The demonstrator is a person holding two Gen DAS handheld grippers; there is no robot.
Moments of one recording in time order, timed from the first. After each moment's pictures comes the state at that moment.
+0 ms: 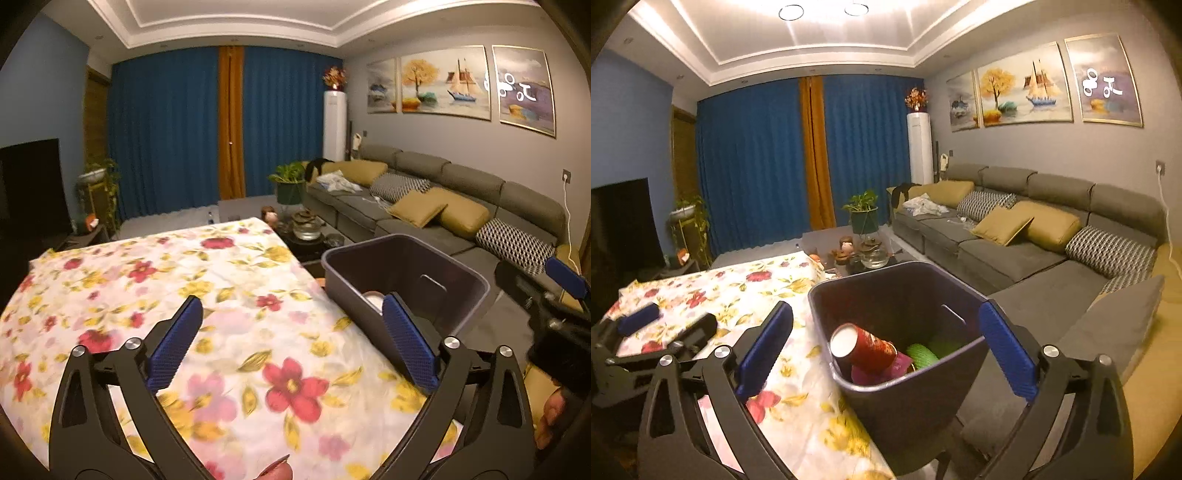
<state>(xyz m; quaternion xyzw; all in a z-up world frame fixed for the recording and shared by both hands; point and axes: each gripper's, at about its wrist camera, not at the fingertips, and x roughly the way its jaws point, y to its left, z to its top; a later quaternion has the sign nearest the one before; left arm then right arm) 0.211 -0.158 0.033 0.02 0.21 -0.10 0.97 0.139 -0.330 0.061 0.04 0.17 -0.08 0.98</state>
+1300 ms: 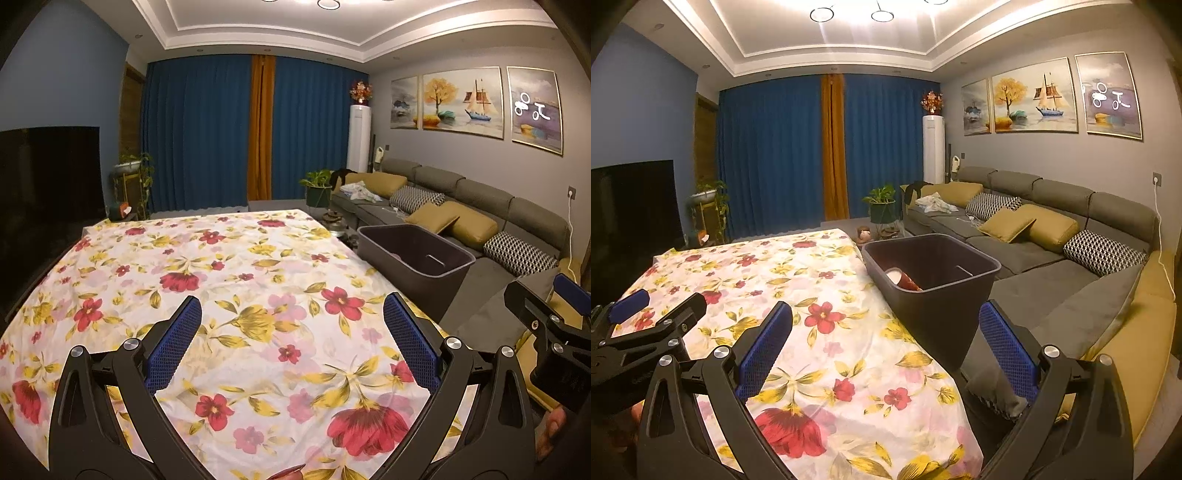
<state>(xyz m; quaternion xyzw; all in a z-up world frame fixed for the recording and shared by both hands) 0.057 -0.067 0.038 -0.01 0.20 -0.06 0.98 -0.002 -0.247 0.047 0.02 0.17 -0.06 0.98</state>
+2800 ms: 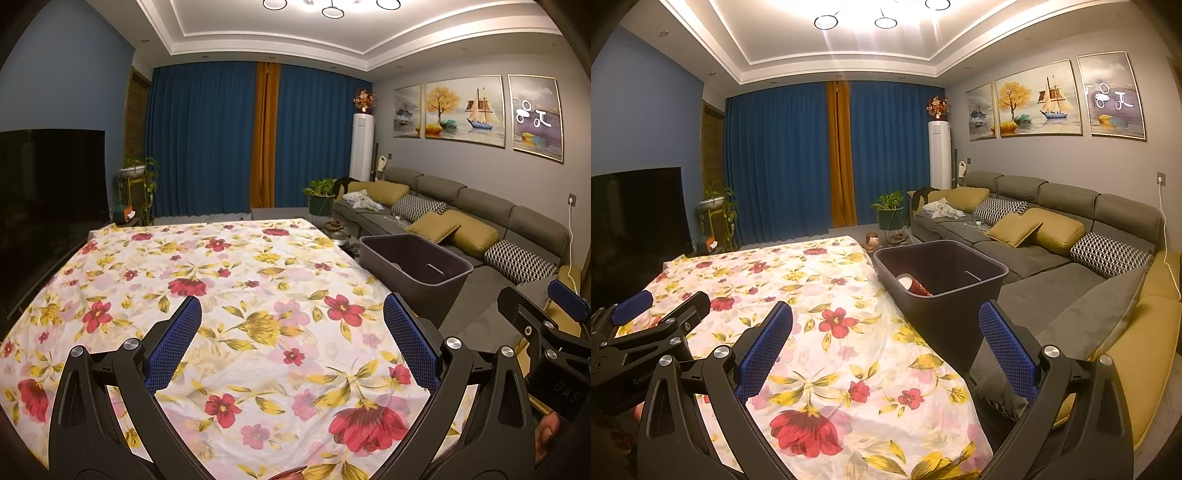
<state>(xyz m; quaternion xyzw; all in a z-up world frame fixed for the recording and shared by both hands) 0.044 -0.059 0.046 -0.02 0.18 -0.06 0.98 -0.010 -0.237 0.053 0.03 0.16 -0.05 0.99</state>
